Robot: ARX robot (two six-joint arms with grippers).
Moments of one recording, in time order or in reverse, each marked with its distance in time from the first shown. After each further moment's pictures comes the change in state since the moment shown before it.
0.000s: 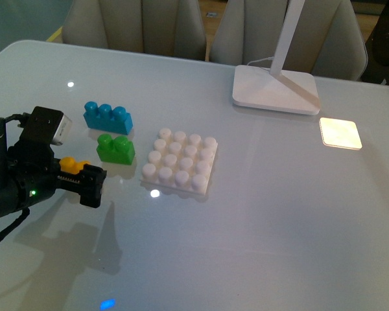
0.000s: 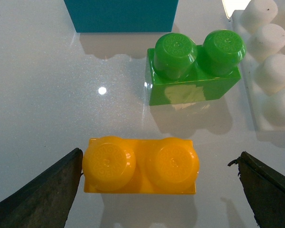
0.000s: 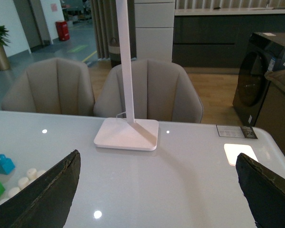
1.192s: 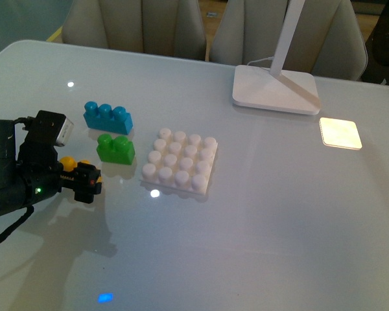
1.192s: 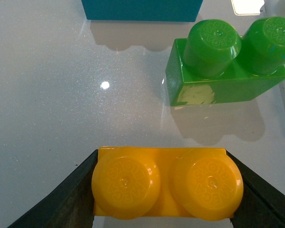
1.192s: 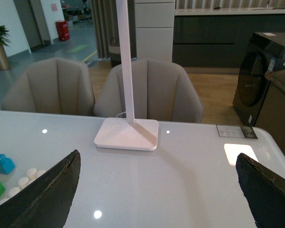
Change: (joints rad) left arm 0.024 0.055 0.071 -0.043 -0.008 -0.010; right arm 0.000 0.000 0.000 0.000 0.000 0.000
